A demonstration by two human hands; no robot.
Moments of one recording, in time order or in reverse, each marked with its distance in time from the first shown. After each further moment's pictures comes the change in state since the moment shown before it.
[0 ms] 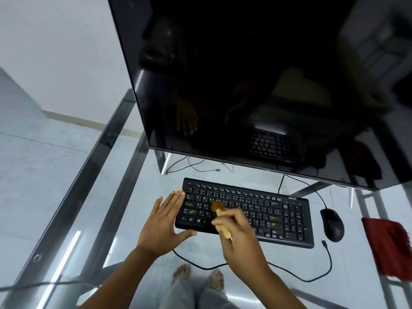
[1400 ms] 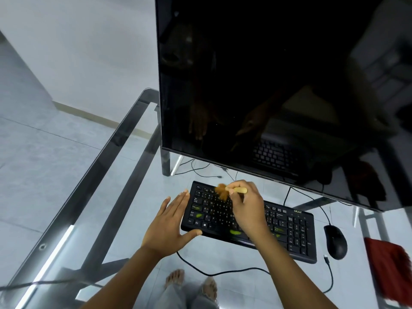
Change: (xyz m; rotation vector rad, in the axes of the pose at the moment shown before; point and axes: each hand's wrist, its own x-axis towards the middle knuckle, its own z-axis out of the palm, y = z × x) left_hand -0.002 0.003 -0.004 -0.040 0.036 -0.041; right_hand 0.087 -0.005 -0.011 0.055 0.151 0.267
